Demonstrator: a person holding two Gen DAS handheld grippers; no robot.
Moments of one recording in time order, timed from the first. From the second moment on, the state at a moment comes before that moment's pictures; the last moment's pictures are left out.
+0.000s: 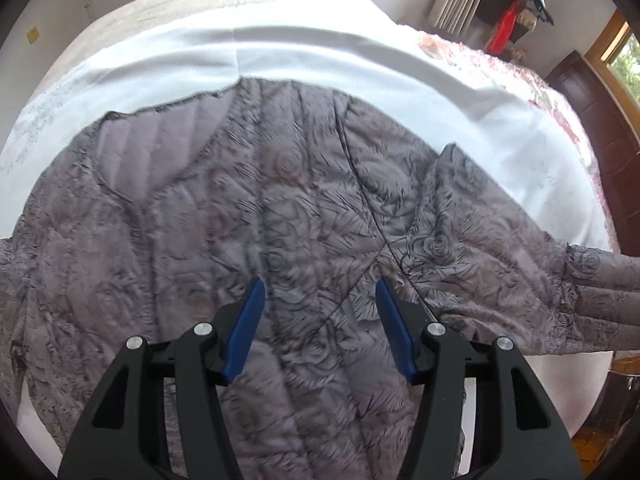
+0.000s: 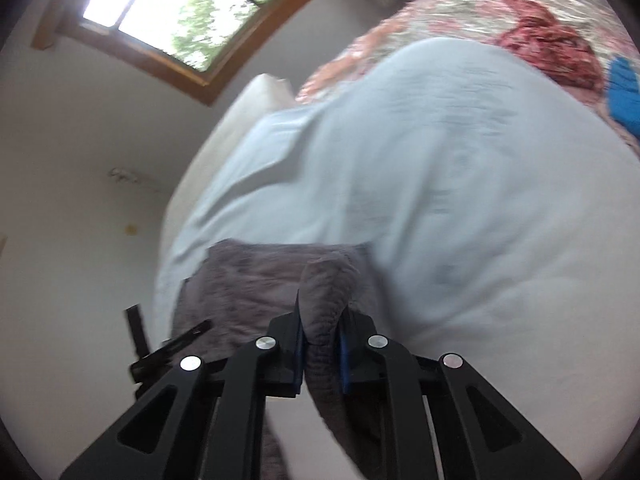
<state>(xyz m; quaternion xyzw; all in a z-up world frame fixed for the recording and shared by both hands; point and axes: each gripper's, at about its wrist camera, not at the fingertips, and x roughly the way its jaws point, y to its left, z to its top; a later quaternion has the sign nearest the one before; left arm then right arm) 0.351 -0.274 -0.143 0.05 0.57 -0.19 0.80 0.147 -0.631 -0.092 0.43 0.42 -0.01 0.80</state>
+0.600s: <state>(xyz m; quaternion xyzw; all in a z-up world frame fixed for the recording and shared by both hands) 0.358 -0.187 -0.118 0.00 0.56 -0.18 0.81 0.328 -0.429 -0.152 0.40 0.52 0.13 0.75</state>
